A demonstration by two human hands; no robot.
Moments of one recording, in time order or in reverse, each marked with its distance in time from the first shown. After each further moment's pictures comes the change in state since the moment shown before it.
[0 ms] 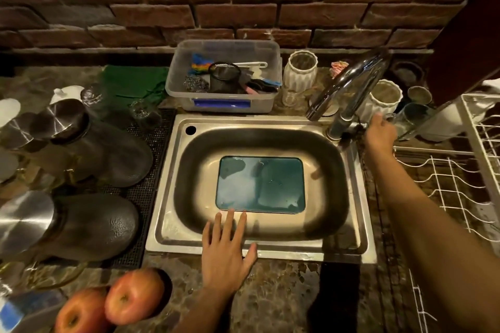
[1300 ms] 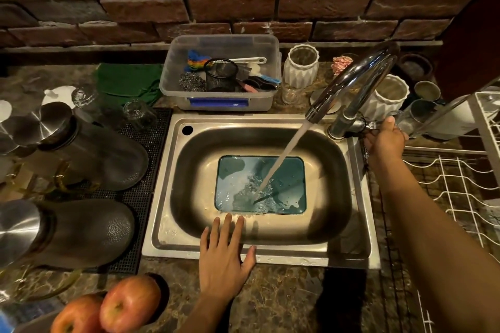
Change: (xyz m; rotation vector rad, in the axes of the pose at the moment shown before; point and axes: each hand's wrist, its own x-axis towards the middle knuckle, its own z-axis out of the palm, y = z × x) left_hand 0.001 -0.002 0.005 -0.042 0.024 -0.027; right_hand 0.035 0.033 0.004 0.497 -0.023 0.247
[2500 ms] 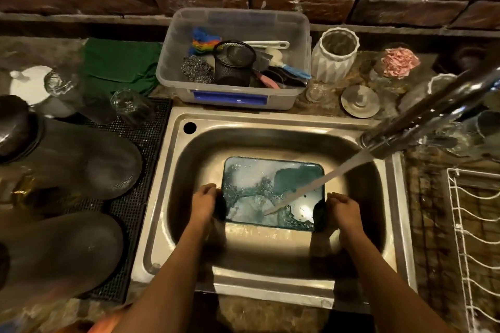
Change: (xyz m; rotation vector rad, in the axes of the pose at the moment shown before) left_hand 0.178 -0.073 0.013 -1.286 -0.062 -0.885; right_hand -0.036 0.187 -0.008 -0.635 -0.219 0.228
